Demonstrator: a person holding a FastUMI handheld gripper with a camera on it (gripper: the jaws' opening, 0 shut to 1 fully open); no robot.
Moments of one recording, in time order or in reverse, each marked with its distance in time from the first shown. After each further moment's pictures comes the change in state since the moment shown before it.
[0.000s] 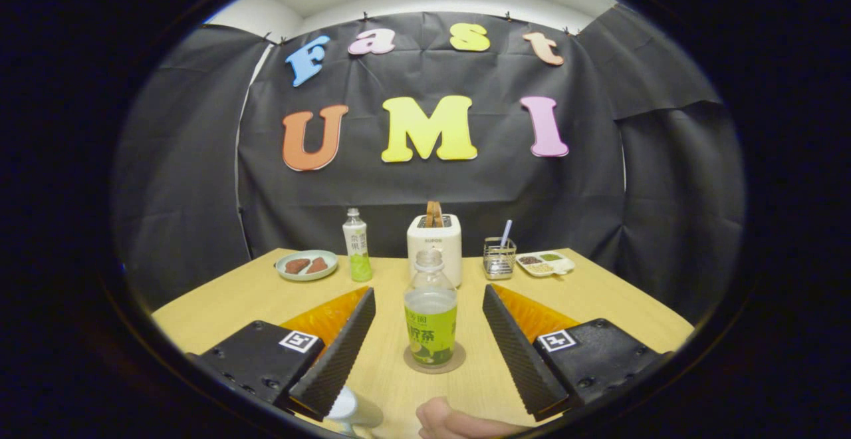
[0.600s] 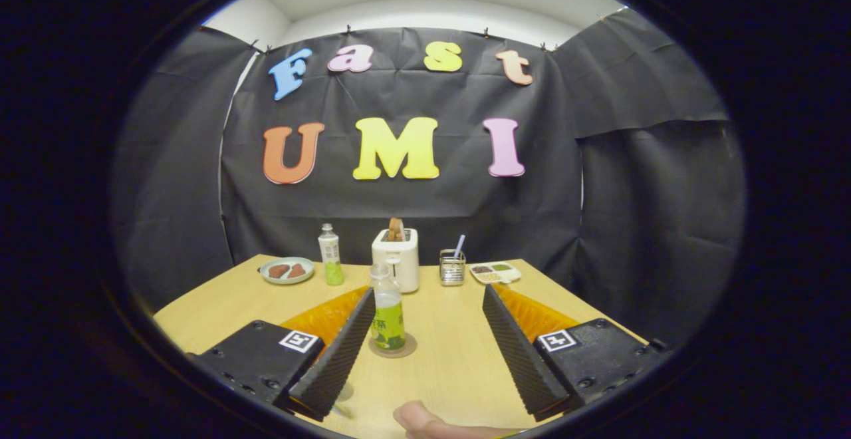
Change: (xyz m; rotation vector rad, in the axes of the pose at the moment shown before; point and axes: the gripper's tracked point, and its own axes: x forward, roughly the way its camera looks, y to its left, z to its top) arm -0.099 -0.057 0.028 0.003 -0.040 -0.115
